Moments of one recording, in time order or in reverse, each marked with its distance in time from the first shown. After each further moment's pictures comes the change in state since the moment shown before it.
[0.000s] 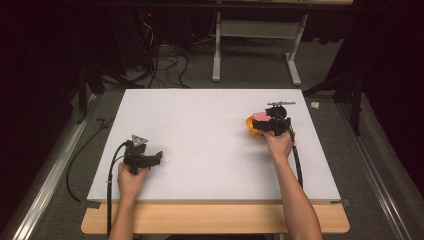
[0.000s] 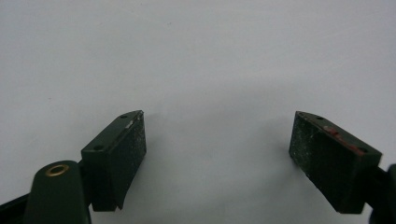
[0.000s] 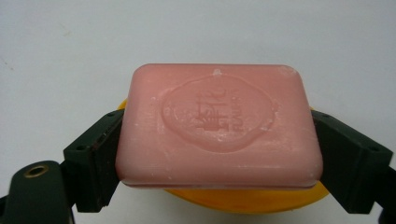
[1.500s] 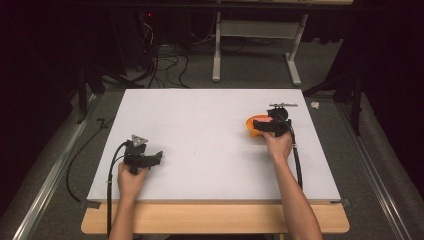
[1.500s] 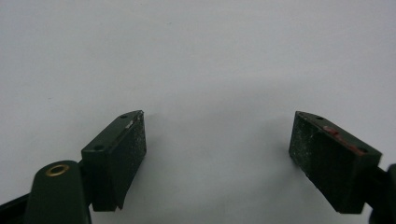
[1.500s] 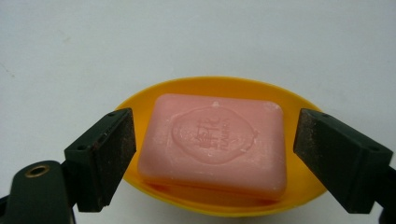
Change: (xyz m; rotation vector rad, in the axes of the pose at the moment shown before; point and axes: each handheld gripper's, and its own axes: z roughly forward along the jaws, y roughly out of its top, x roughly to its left) left arm 0.000 0.000 0.000 0.000 0.000 0.001; right arm -0.005 -0.006 0.001 -0.024 0.015 0.039
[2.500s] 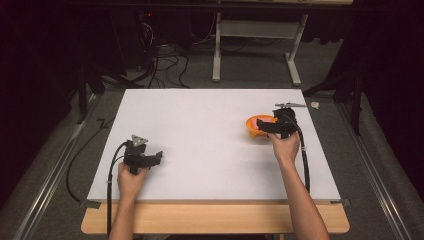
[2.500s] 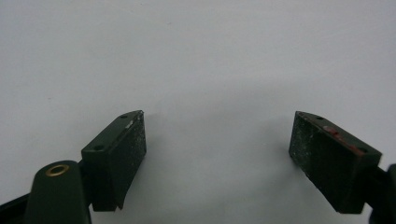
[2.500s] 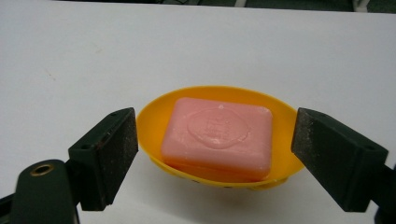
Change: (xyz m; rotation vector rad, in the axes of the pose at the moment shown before) left arm 0.000 0.000 0.000 0.000 0.000 -0.001; right arm -0.001 0.001 -0.036 -0.058 0.049 -0.041
